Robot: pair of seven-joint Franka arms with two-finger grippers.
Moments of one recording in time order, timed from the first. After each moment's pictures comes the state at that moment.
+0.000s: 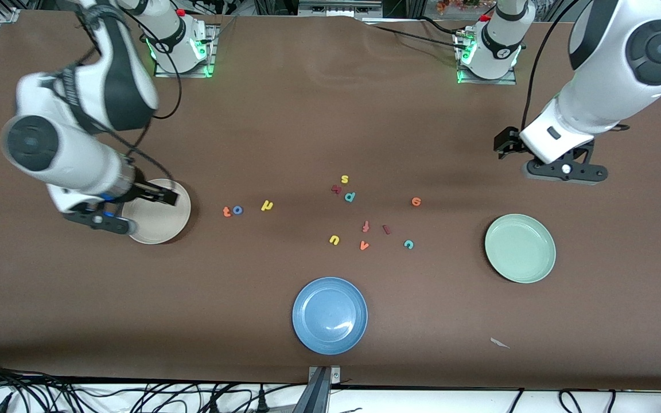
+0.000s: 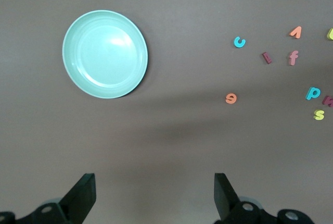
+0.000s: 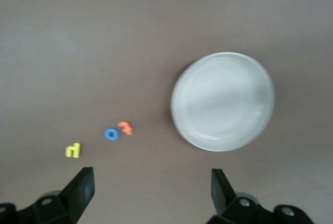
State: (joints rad) left arm 0.07 0.09 -0.34 -1.72 0.05 1.67 -0.15; right arm 0.39 0.36 -0.12 -1.59 0.02 1.82 0.51
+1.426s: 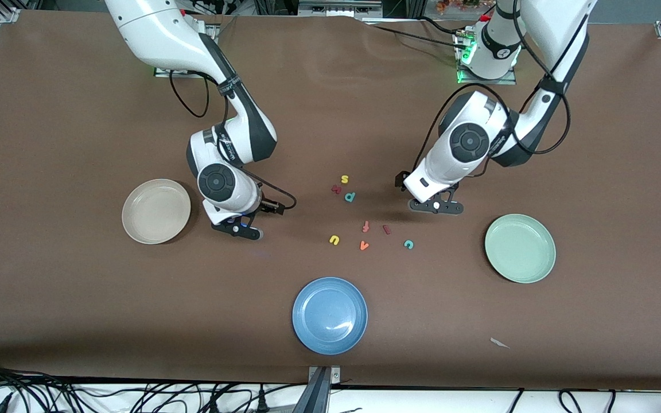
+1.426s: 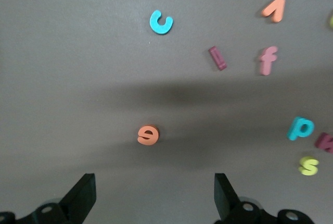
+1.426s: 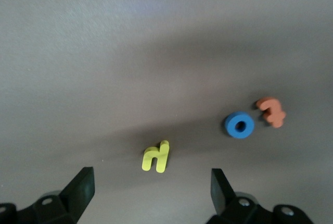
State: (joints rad) left arm -0.09 0.42 -0.40 -1.97 0.08 2.24 -0.44; right arm 0.58 0.65 -0.09 -1.67 0.22 2.18 0.63
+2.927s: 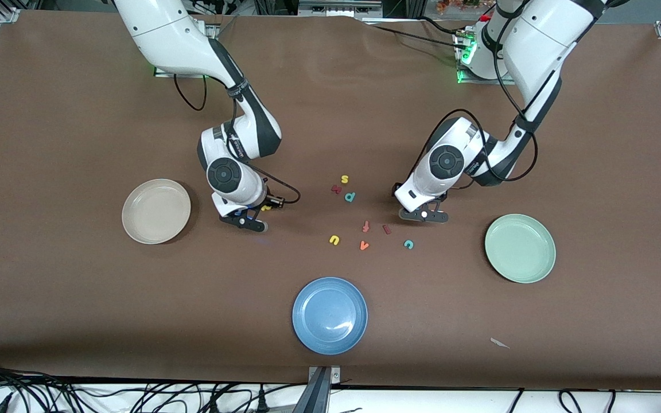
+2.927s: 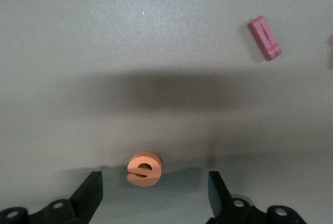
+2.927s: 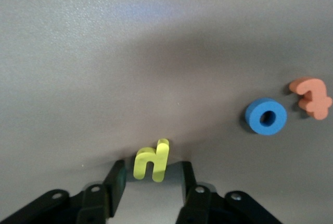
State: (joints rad) left arm -0.10 0.59 -0.39 -2.00 0.23 2.41 -0.54; right arm 0.61 0.66 -0.08 -1.79 0.24 2.34 0.63
